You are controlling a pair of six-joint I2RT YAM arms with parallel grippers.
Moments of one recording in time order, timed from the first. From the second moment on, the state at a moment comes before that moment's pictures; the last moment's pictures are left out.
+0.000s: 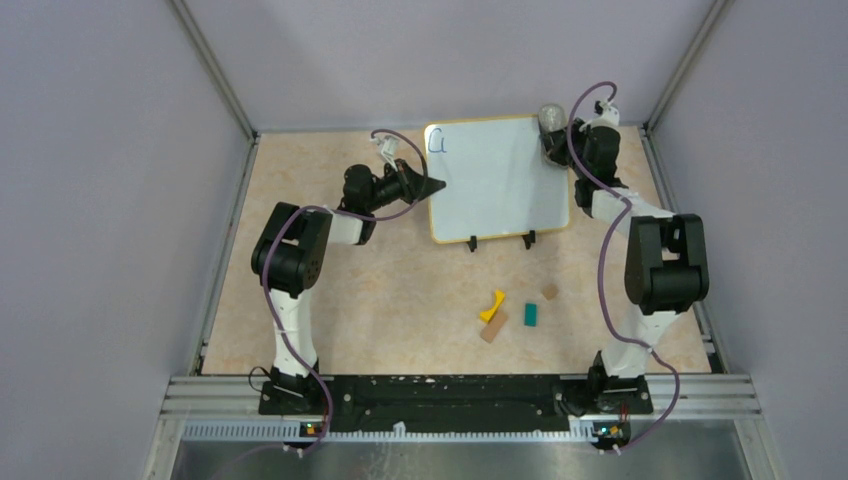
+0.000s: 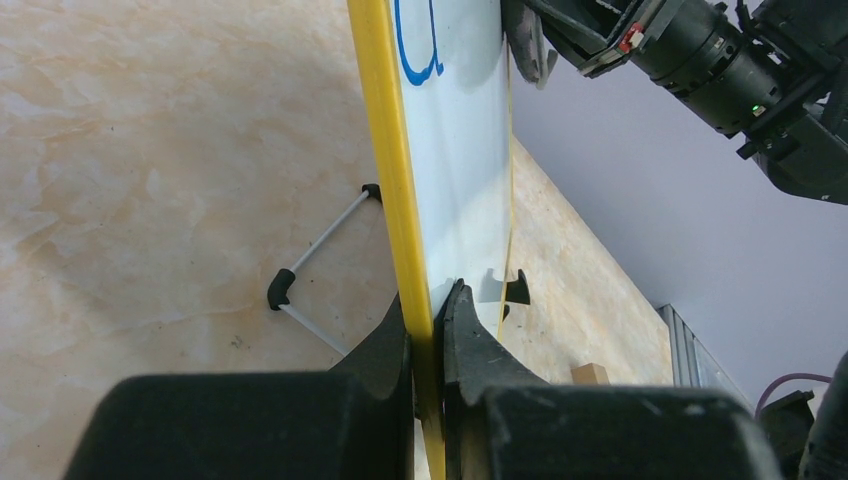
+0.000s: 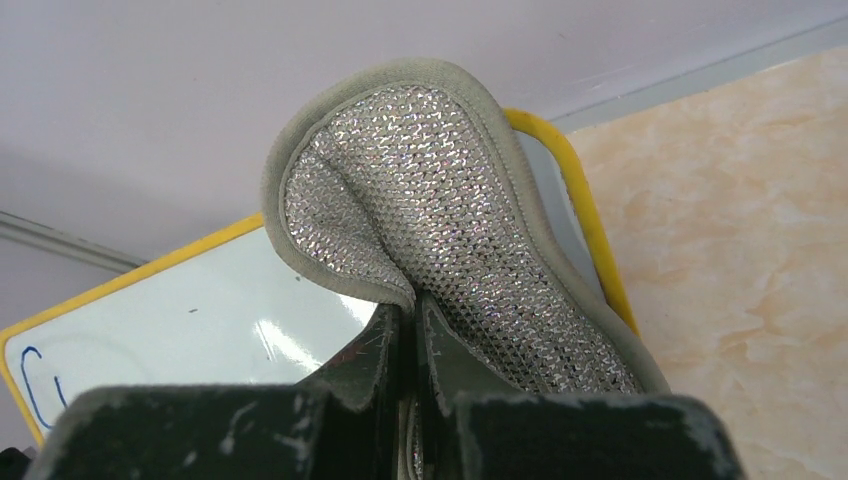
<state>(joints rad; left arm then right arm) -0.30 2.07 1.09 1.02 0.73 -0.72 0.06 1.82 1.17 0.51 -0.16 0.58</state>
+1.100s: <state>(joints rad) -0.29 2.07 1.09 1.00 0.72 -0.72 0.28 1.94 1.35 0.53 -0.29 0.58</state>
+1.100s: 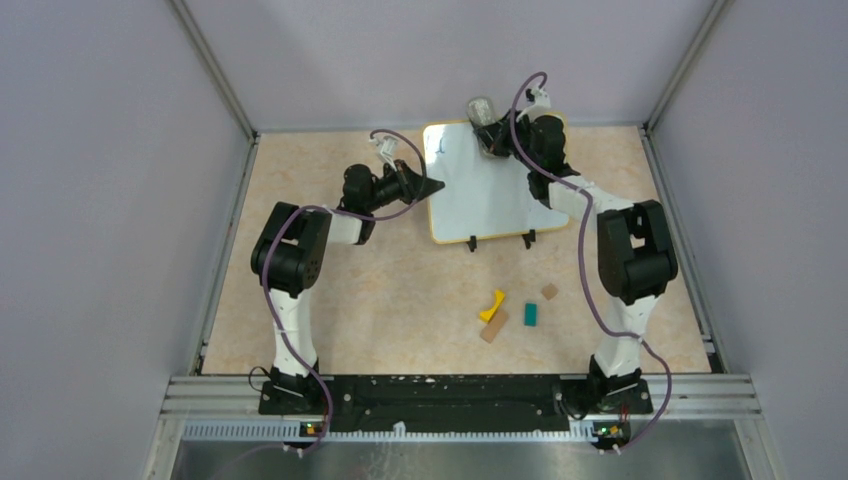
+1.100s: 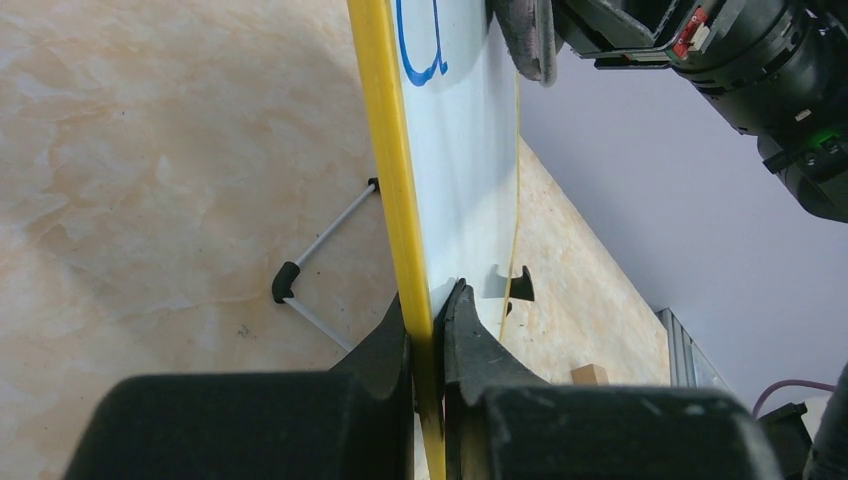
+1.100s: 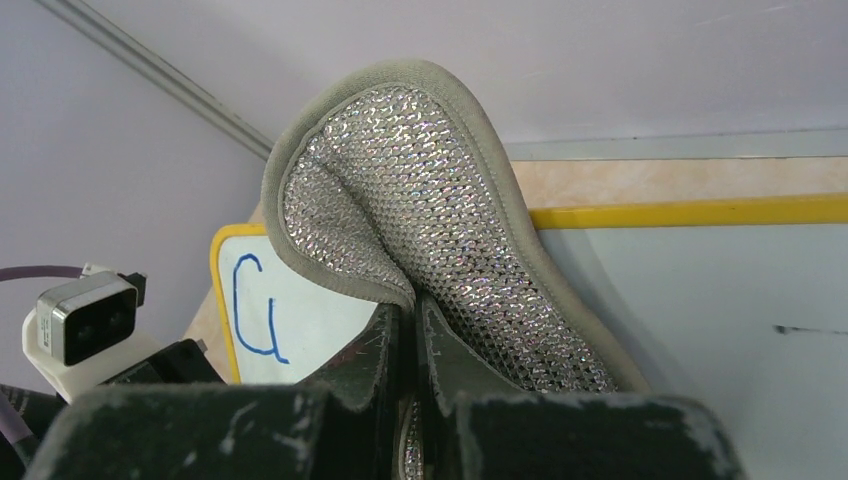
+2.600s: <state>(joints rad) -0.29 2.07 1.08 0.98 0.71 -0.72 0.56 2.04 1.56 0.36 -0.08 0.45</state>
